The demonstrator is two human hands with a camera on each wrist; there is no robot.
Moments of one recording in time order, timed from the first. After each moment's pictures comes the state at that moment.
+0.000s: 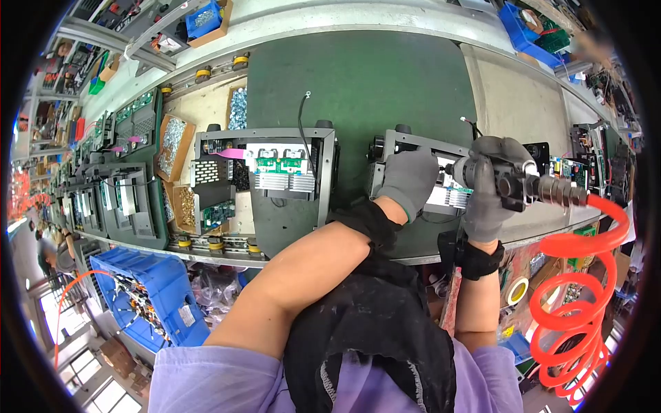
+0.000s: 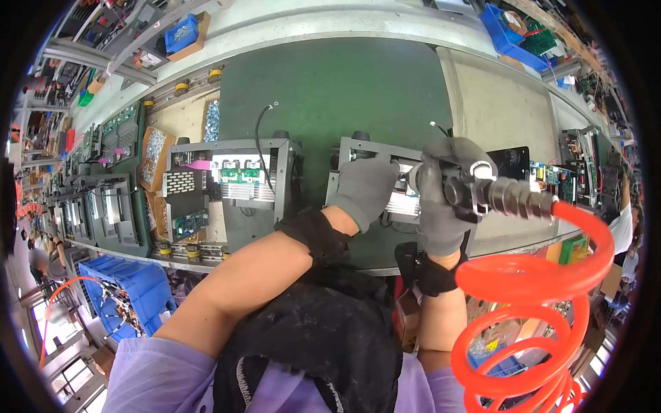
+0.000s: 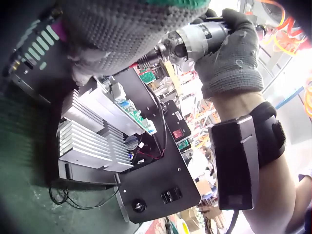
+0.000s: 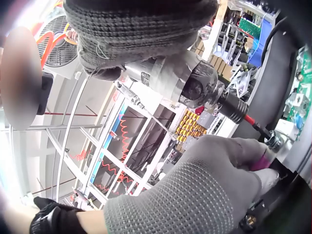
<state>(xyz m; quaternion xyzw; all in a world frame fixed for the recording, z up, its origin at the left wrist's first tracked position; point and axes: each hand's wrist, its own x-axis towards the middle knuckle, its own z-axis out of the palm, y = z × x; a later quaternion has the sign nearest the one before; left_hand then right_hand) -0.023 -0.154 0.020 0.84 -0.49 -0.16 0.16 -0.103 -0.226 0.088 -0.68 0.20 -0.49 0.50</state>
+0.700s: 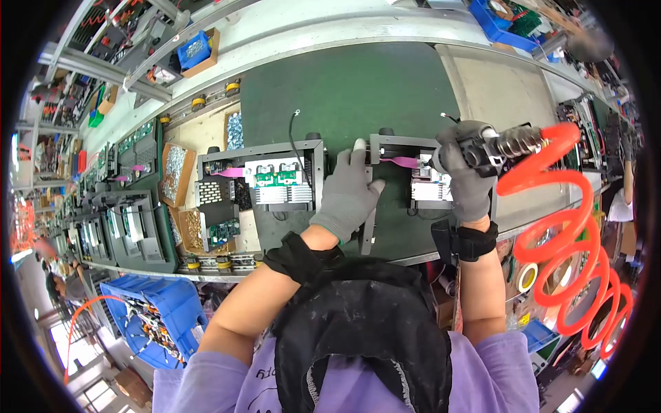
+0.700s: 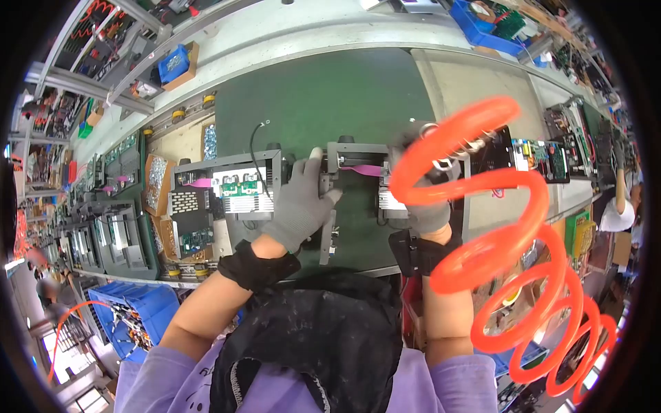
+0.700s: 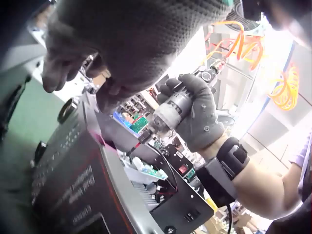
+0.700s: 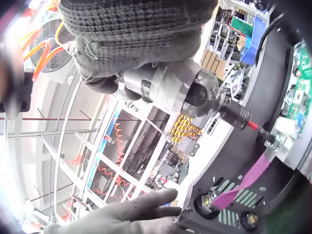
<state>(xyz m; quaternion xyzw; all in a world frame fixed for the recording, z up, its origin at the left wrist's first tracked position) 0.005 -0.075 0.051 0.87 -0.34 -0.21 0.27 -0.125 -0.261 0.036 -0.58 0.27 -0.40 0.65</state>
